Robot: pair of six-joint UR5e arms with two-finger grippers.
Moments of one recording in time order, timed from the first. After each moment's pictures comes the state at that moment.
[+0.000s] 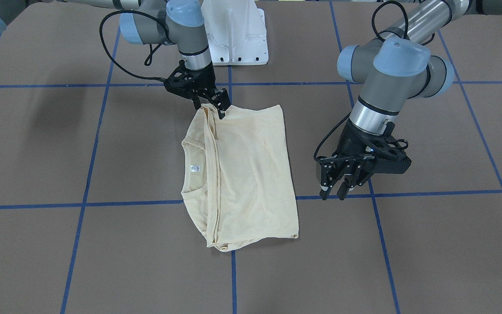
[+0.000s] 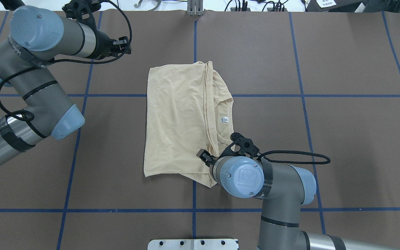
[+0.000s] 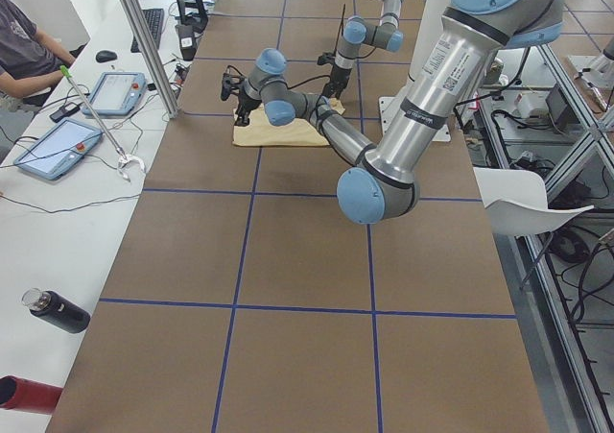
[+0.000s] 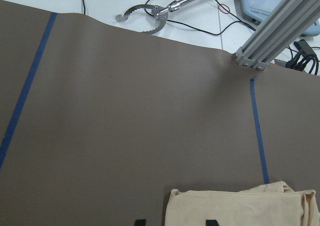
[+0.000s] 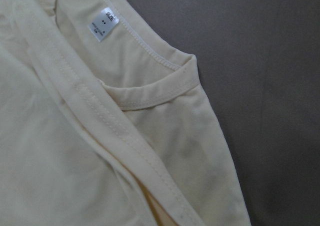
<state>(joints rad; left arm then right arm) -0.84 -2.13 -1.60 -2.10 -1.80 -1.23 0.25 -1.06 1.78 -1.39 1.51 2.08</state>
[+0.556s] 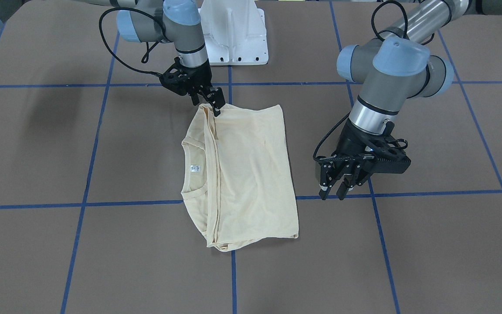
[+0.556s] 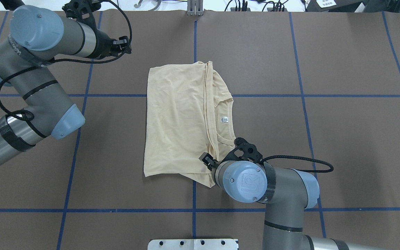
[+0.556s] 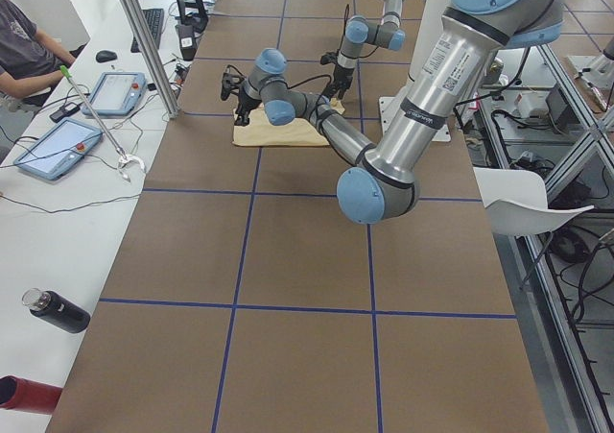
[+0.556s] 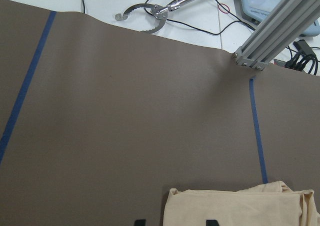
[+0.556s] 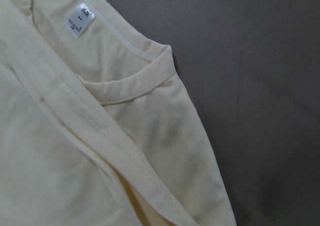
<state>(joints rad) -0.84 -2.13 -1.60 -2.10 -1.80 -1.24 0.24 -1.08 1.79 -1.39 1.51 2.13</state>
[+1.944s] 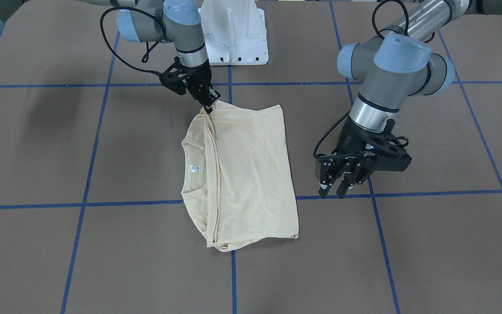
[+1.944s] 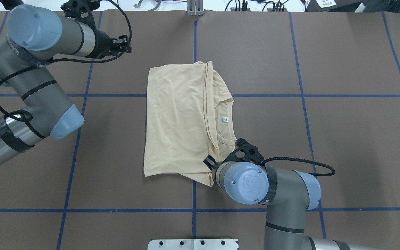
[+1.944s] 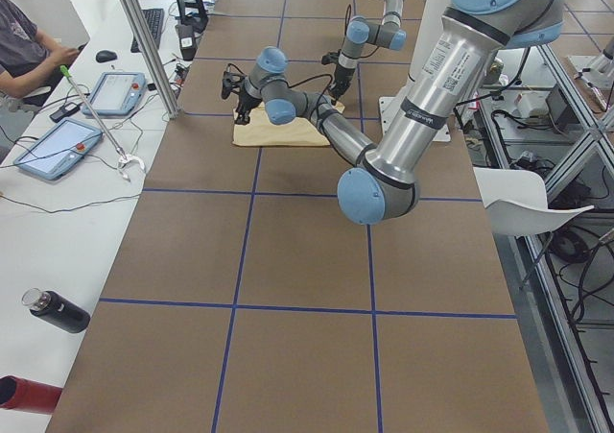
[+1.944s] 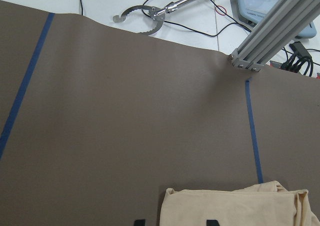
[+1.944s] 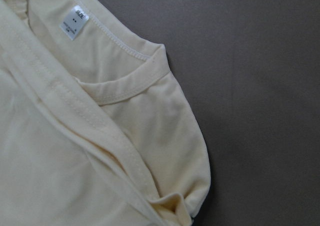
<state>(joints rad) -0.84 -2.13 -1.61 -2.10 -1.80 -1.26 0.24 -1.09 1.81 -1.38 1.51 2.17</state>
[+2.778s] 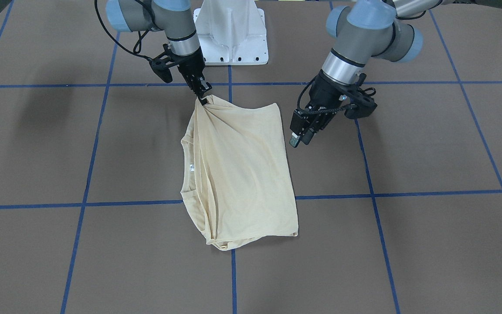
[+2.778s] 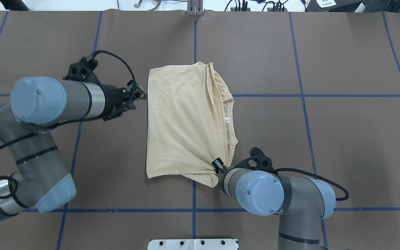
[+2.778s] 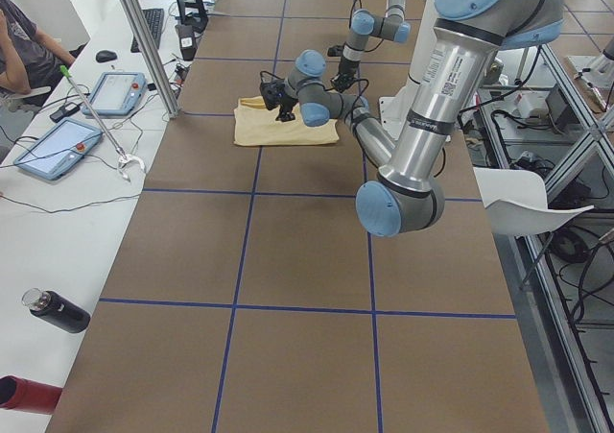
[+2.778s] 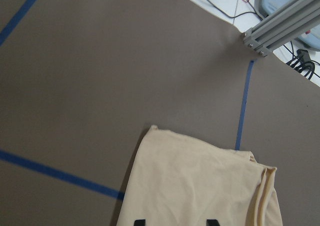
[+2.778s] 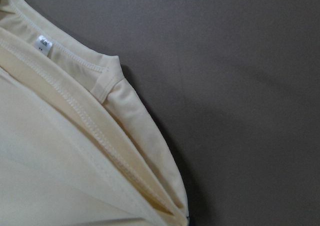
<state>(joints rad) -0.57 -1.95 -1.88 -2.10 -1.66 -1.90 0.21 -1.15 1.90 -1.38 1.48 2.40</state>
